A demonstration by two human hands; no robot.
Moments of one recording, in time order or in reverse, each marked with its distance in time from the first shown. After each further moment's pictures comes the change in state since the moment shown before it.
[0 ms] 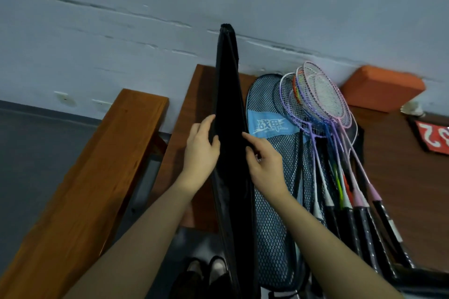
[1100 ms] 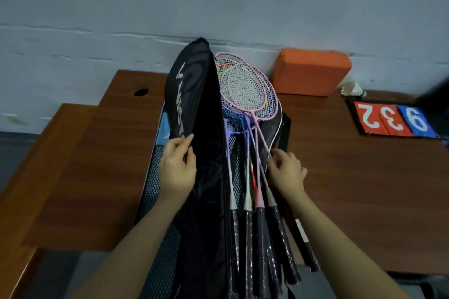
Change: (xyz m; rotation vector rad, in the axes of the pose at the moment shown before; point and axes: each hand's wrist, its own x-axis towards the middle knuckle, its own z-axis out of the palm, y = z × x) left_hand -0.046 0.116 0.214 0.088 0.119 0.223; right_hand -0.007 0.241 -0.249 -0.418 -0.058 0.558
